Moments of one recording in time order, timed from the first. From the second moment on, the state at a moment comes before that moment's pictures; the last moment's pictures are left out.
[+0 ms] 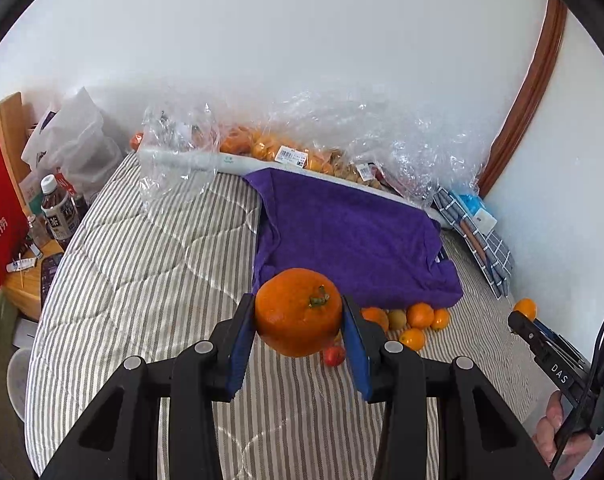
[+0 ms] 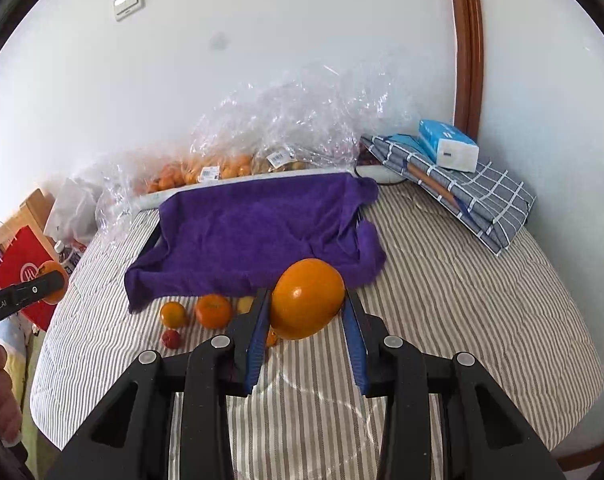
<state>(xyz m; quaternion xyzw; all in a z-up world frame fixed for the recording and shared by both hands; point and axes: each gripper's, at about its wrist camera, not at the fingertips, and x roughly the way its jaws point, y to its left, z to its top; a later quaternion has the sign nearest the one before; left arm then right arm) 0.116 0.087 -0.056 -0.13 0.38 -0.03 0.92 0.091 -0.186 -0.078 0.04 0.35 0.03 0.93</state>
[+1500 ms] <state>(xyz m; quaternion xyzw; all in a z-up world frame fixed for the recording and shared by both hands) 0.344 0.045 -0.124 -0.09 0.45 -0.04 0.89 0.315 -0.179 -0.140 0.03 0.41 0.04 0.91</state>
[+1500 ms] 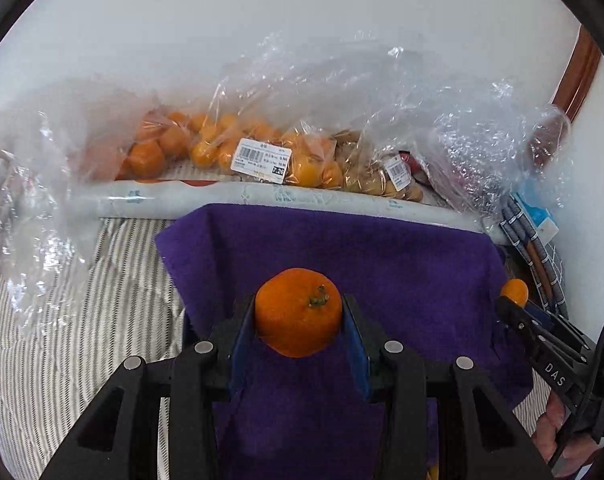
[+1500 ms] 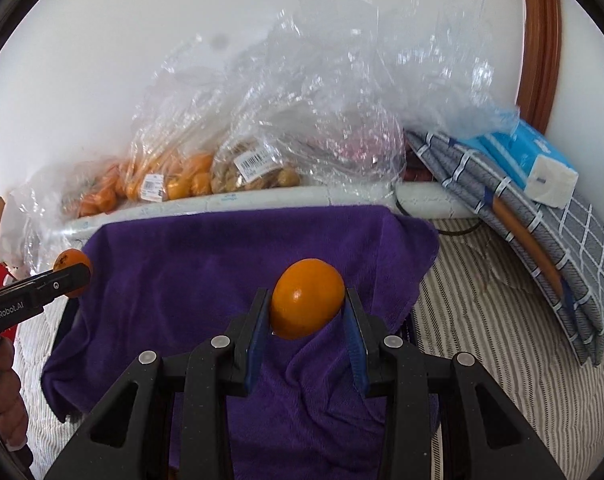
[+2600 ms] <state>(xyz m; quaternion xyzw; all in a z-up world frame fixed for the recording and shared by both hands) 0.329 0.033 -0.126 -0.08 0.47 -0.04 0.88 0.294 -0.174 -0.132 -0.01 0.41 0.02 0.91</state>
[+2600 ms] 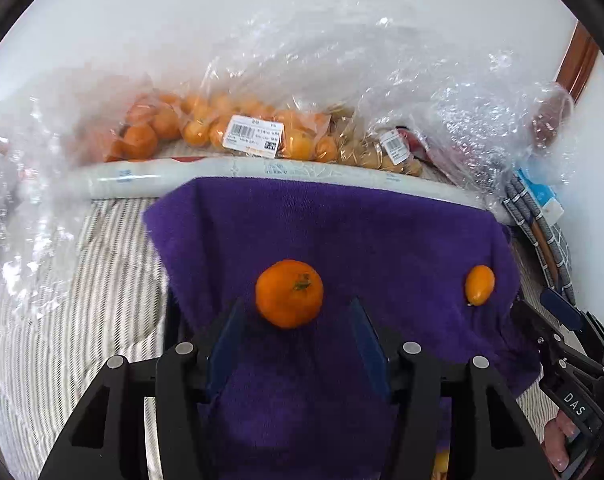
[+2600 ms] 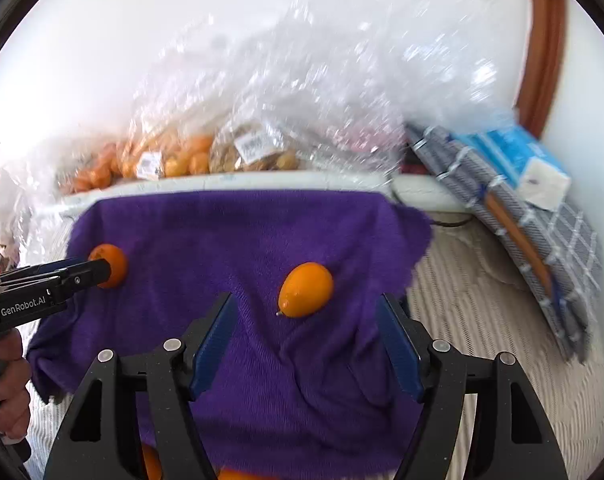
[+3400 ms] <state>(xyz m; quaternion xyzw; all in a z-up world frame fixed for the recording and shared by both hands) 0.132 0.024 -0.044 -0.05 0.39 -0.02 0.92 0.106 -0.213 -0.086 0.02 0.39 -0.01 0.92</state>
